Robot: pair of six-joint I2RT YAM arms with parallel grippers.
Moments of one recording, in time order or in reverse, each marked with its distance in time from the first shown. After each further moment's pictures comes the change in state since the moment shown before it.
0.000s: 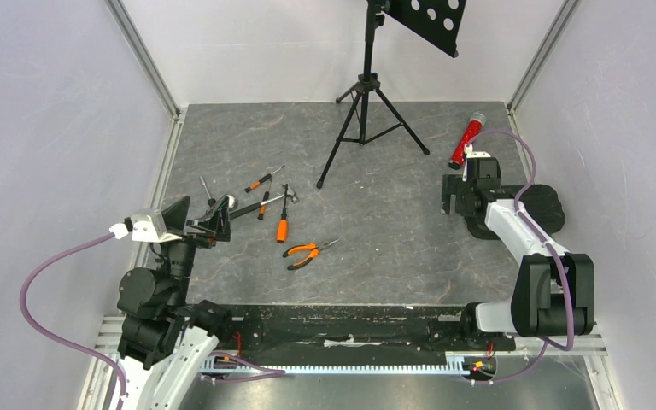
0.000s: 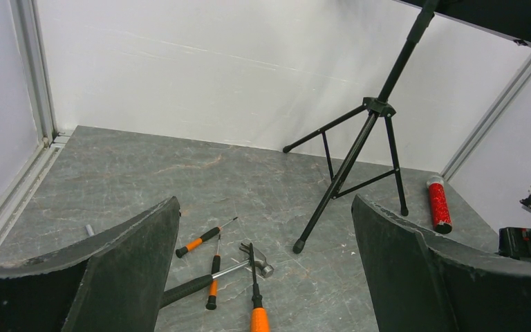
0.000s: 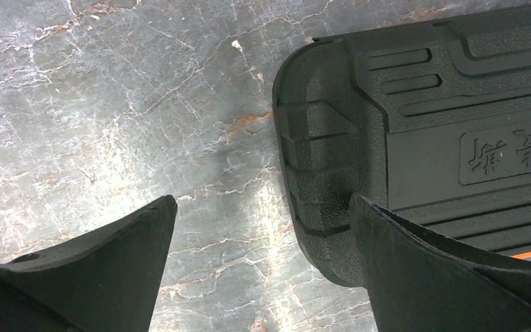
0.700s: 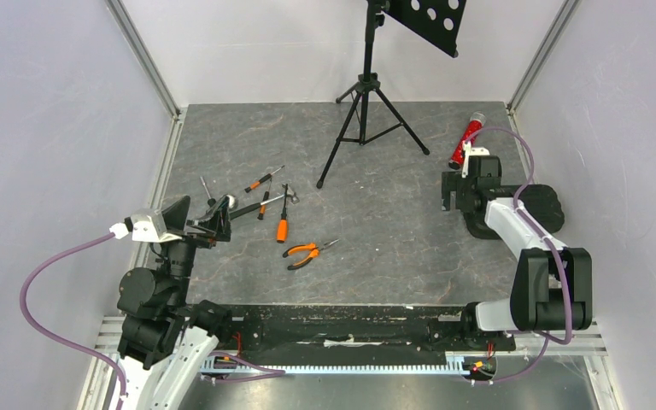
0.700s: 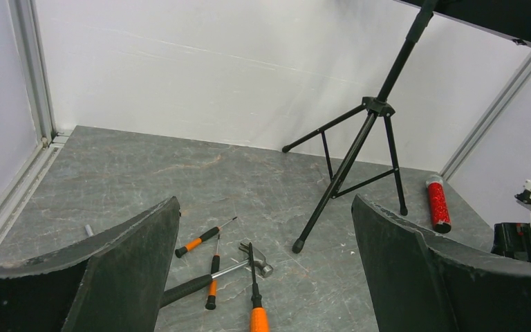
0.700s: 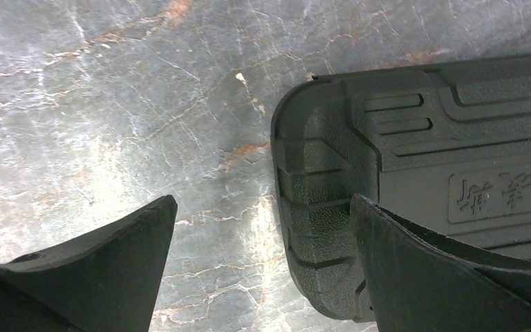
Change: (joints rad) left arm -0.002 0.000 0.000 0.000 0.000 0.001; right arm -0.005 0.028 -0.006 0.087 -0.007 -0.053
